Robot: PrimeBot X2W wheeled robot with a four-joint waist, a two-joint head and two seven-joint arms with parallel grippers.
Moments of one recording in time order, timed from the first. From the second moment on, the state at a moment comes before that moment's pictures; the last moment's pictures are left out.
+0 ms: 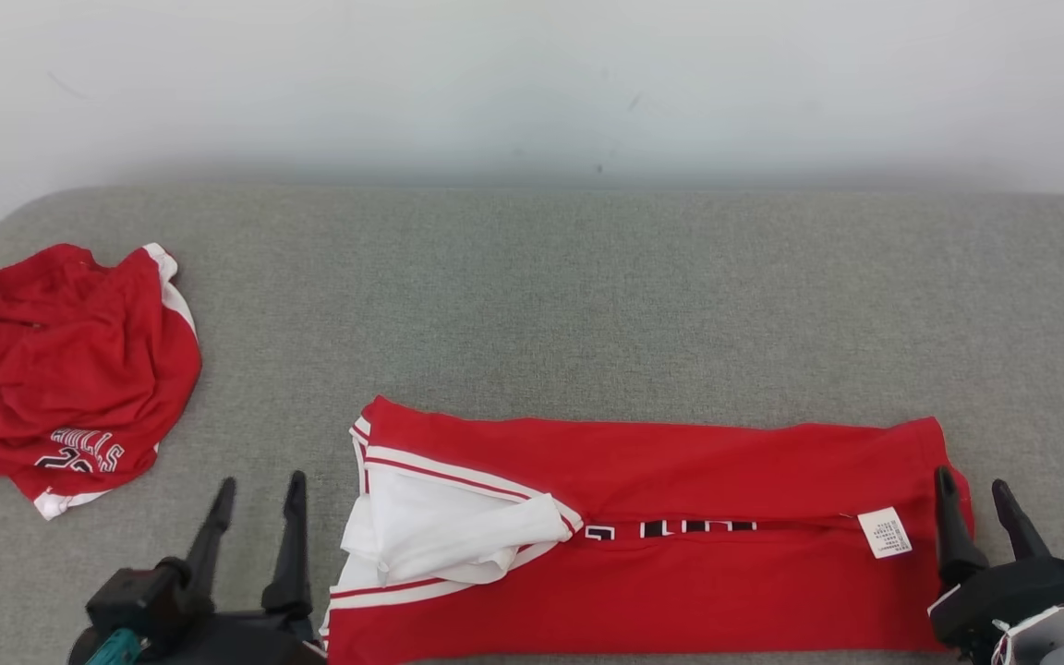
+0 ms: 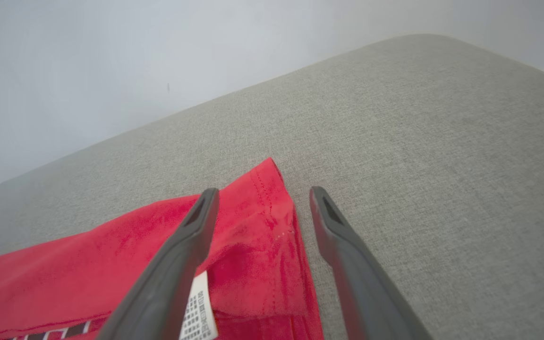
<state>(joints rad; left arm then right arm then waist) -0.14 0.24 -0.29 0.24 -0.59 0.01 -0.26 -0.22 -0.29 0.02 0.59 0.61 0.13 -0.22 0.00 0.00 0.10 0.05</state>
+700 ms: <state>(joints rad) 0.02 0.16 -0.07 0.20 -0.30 0.01 -0.26 -0.31 -0.23 0.00 0.94 0.44 0.13 -0.18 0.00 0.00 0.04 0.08</state>
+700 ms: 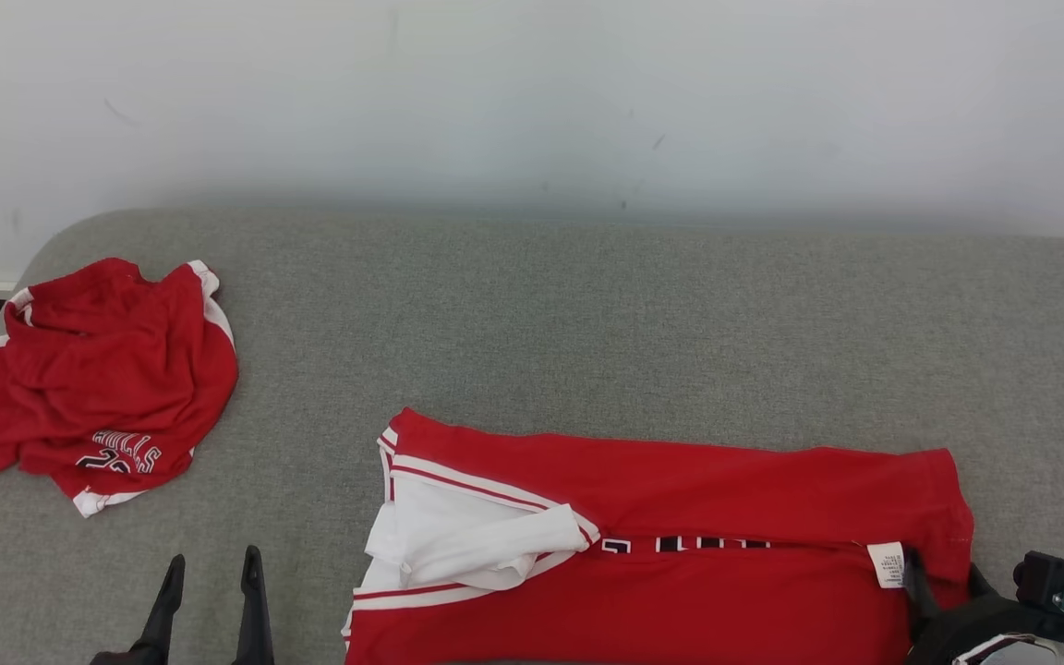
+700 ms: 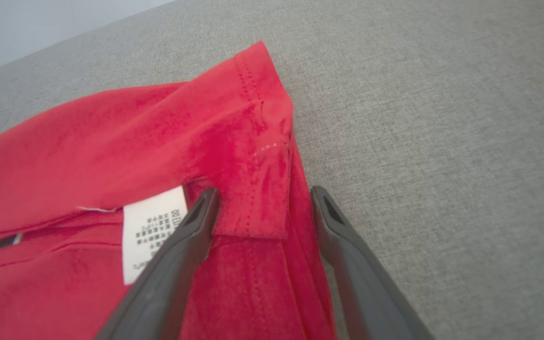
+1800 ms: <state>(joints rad) 0.04 0.06 0.04 0.25 -0.16 -0.12 -0.26 -0.32 -0.26 0.05 0.64 0.55 0.13 -0.19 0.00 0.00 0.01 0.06</state>
